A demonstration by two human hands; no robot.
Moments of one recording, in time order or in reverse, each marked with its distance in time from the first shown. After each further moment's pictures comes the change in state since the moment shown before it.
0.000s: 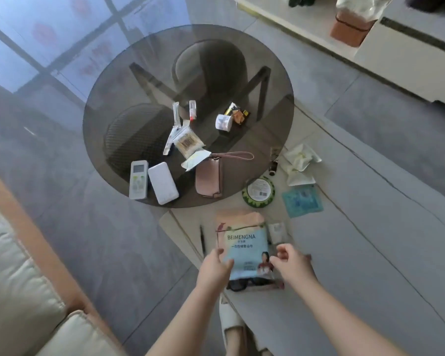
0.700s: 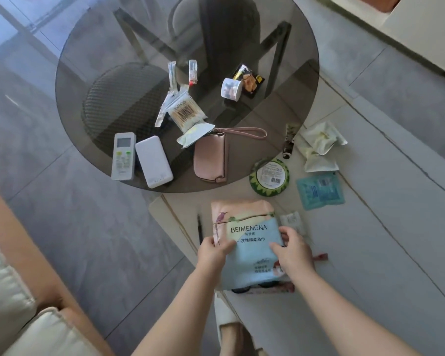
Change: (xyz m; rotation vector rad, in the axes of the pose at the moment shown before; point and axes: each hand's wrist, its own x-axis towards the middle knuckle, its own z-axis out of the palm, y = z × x) left_hand 0.073 -0.019 0.021 -0.669 0.004 -0.204; right_hand 0.067 0.005 0.049 0.035 0.121 -0.037
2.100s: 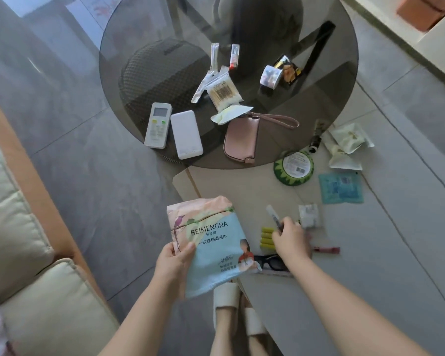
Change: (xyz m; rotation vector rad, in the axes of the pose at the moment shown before) left_hand -0.043 -0.063 -0.112 -0.465 0.039 0.000; right_hand -0.010 -0.008 0.044 -0.512 0.041 -0.079
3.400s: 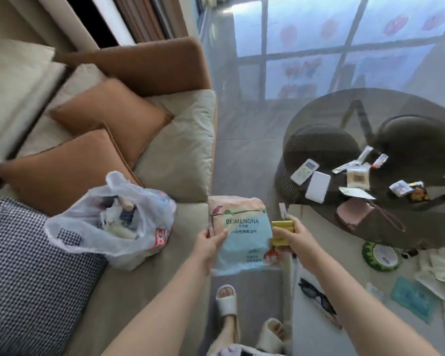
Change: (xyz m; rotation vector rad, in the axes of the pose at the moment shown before) left_hand -0.242 0.012 -0.146 -0.553 0.310 0.228; right_hand -0.249 -0.161 -0.106 0.534 -0.771 -0.489
